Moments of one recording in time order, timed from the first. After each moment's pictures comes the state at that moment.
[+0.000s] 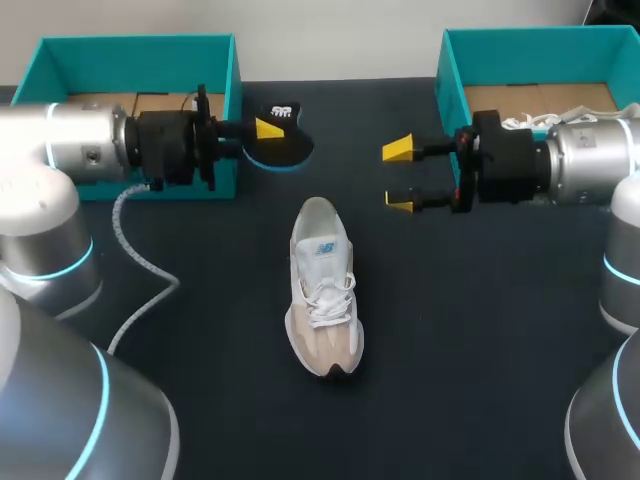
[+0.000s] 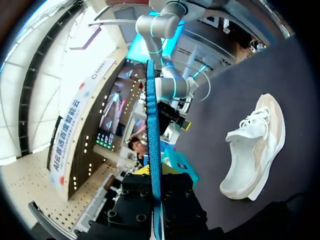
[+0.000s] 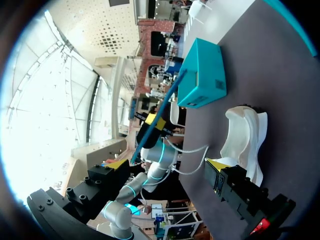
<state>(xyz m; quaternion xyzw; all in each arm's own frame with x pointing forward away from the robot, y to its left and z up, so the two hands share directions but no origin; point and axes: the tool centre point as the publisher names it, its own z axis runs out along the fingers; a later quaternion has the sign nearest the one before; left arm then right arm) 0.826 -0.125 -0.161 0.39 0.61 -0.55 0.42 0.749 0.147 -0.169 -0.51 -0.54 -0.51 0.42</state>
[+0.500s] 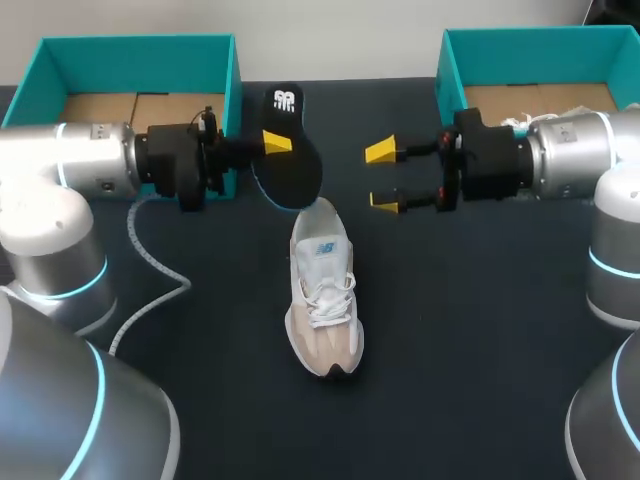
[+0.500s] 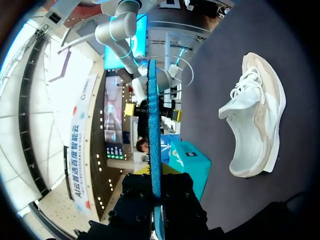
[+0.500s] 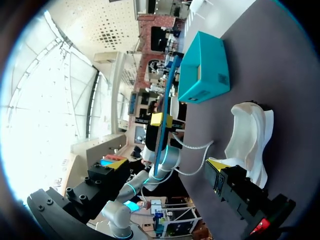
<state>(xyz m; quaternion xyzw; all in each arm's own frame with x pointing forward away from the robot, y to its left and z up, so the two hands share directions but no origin) 0.823 -0.135 -0.172 0.47 0.55 -0.47 0.51 0.747 0.168 -0.168 -0.50 -0.56 -0.50 0.43</state>
